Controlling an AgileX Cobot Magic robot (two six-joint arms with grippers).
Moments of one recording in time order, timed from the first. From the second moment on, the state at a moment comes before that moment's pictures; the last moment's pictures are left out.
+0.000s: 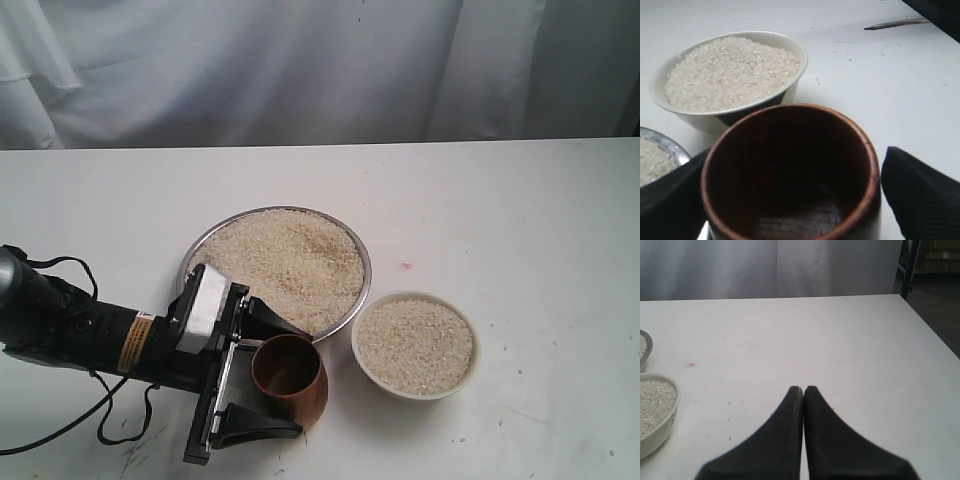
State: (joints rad) left arm -0.27 2.17 -0.80 1.50 -1.19 -0.26; right arm 0.11 0.00 0.00 -0.09 0.35 0.08
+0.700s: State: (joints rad) left arm -0.27 2.17 -0.80 1.50 -1.18 -0.26; right arm 0.11 0.00 0.00 -0.09 0.35 0.08
